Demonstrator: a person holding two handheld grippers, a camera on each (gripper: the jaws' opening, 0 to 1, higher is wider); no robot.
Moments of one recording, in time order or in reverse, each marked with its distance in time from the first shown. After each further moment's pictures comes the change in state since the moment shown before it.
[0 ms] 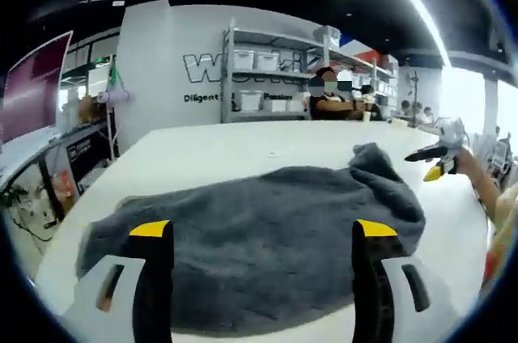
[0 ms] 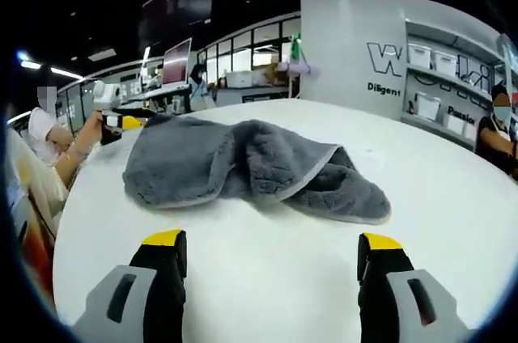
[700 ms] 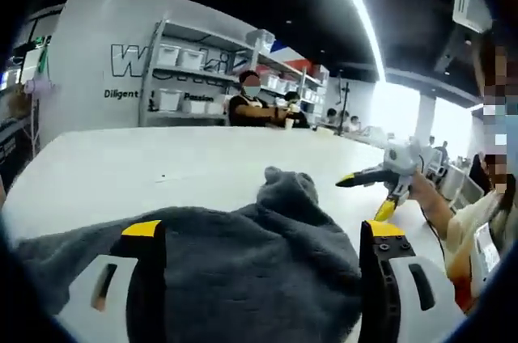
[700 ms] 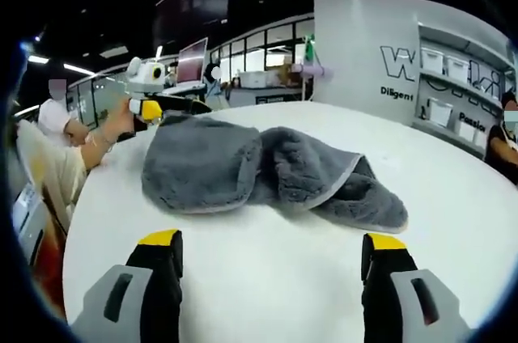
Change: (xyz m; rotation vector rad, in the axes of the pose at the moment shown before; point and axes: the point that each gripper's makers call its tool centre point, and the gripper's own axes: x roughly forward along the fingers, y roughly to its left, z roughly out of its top) left arm 0.083 -0.118 0.024 0.039 0.010 -0.357; right arm -0.003 0.032 0.010 -0.041 -0.014 0.057
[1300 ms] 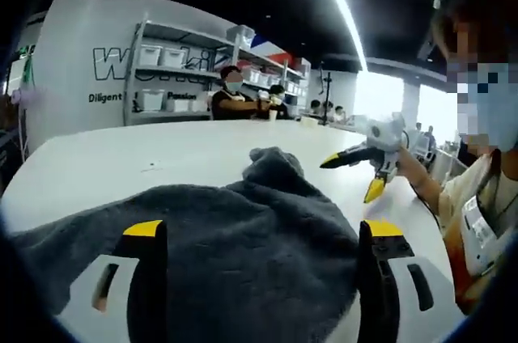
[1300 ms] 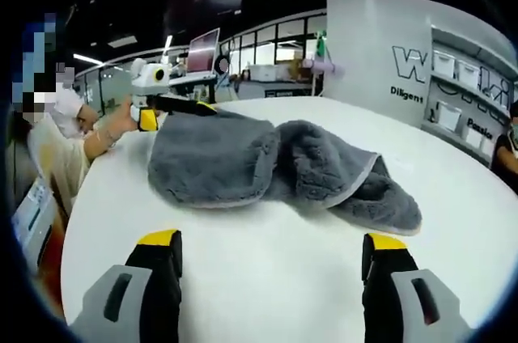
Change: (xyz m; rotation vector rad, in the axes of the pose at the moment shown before) left arm -0.019 0.003 -0.029 0.034 0.025 -0.061; right arm 0.010 0.017 -0.005 -0.048 0.037 0.027
